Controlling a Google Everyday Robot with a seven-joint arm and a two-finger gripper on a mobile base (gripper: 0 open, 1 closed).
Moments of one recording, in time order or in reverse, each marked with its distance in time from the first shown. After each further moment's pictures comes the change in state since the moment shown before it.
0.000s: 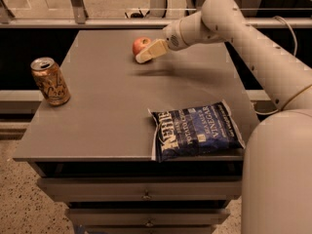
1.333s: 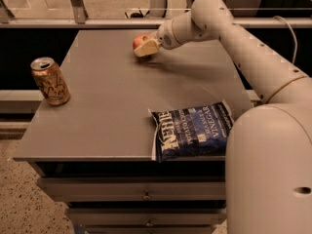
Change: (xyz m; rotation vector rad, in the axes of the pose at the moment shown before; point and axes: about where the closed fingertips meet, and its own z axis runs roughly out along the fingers) arm -0.006 -0.007 0.026 0.001 0.023 -0.011
